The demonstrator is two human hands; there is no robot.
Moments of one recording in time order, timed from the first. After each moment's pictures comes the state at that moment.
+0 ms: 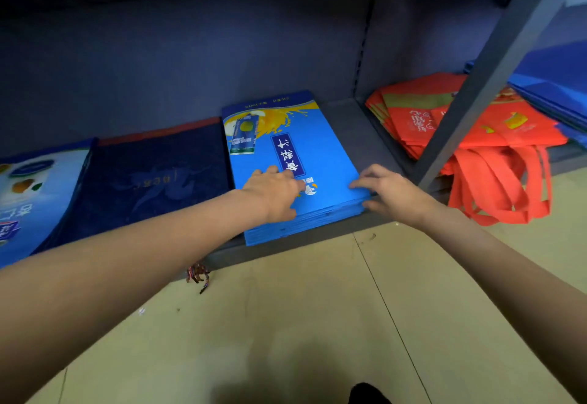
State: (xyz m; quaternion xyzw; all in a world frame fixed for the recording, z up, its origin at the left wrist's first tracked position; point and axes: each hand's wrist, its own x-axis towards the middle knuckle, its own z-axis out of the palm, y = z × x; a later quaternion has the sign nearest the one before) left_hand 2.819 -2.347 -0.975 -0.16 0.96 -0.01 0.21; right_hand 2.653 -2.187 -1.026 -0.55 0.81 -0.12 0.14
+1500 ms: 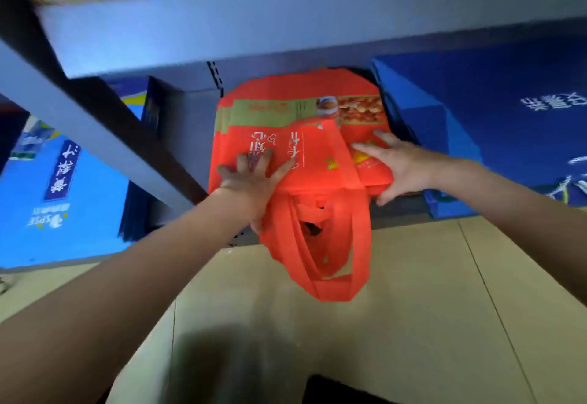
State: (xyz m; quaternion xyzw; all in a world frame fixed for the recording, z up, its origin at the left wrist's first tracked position) left_hand 2.477 -2.174 -1.005 -0.33 0.88 -0.01 0.35; right_hand 2.250 -2.053 -1.019 -0.57 0.77 0.10 0.26
